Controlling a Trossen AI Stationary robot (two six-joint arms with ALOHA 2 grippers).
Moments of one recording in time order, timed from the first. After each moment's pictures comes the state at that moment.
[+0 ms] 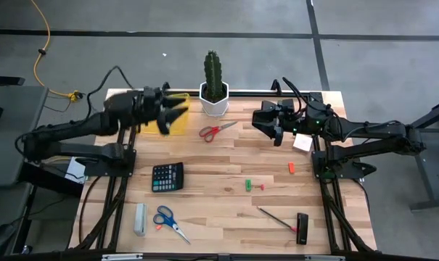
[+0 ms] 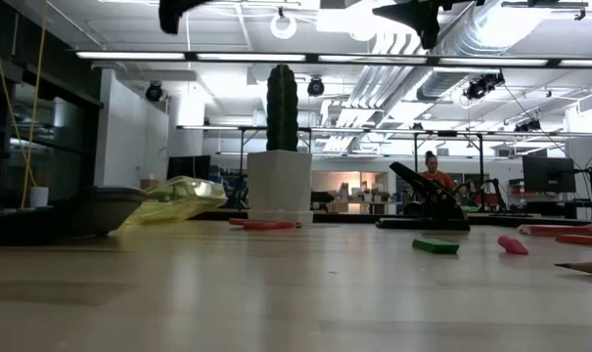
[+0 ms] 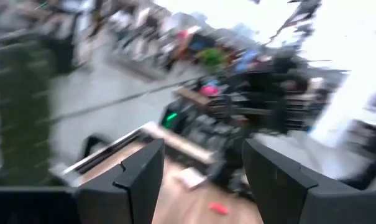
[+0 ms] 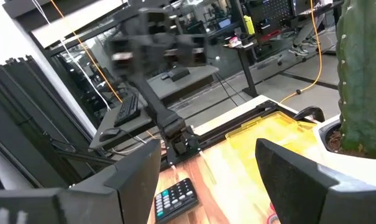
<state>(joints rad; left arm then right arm) 0.35 0.83 0.77 0.12 -0.06 -0.34 -0.14 0.93 0.76 0.16 0.02 0.40</state>
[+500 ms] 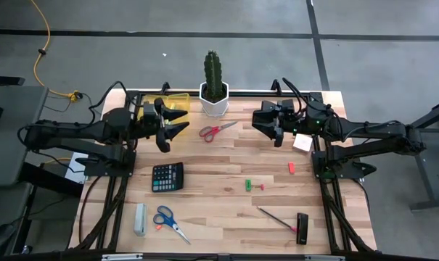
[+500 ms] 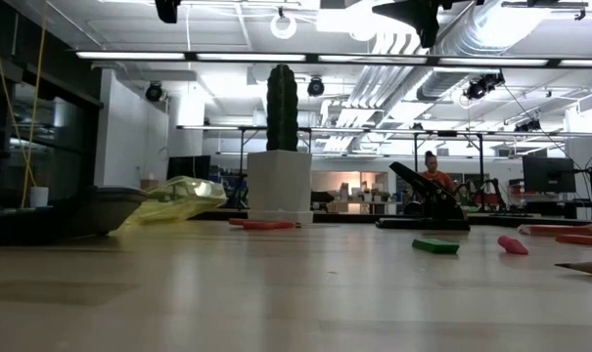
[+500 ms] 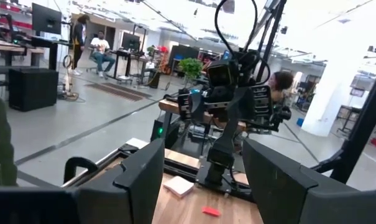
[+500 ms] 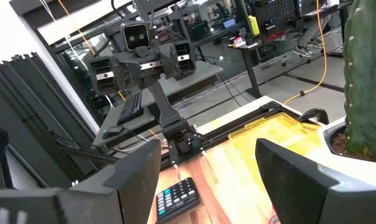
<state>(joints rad) 0.14 0.83 0.70 0.24 -0.22 -0.20 -0.14 0.93 0.76 0.16 0.00 0.39</state>
